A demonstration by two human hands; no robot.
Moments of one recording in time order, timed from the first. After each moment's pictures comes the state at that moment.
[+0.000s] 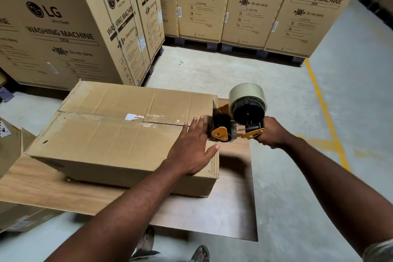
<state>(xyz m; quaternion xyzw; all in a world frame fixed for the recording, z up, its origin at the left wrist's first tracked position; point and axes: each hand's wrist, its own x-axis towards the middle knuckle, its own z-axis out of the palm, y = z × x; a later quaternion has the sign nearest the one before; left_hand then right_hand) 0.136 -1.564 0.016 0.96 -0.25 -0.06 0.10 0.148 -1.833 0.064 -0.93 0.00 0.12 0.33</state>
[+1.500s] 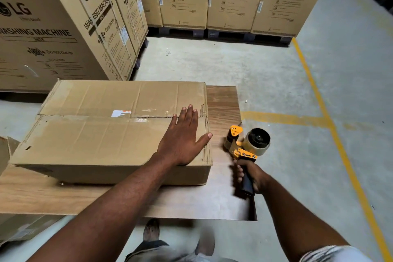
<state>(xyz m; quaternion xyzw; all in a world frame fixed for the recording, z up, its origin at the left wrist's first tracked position) 0.137 -1.562 0.013 0.96 -0.25 -0.07 0.10 0.051 -1.806 -0.118 -0.38 0.40 0.29 0.78</state>
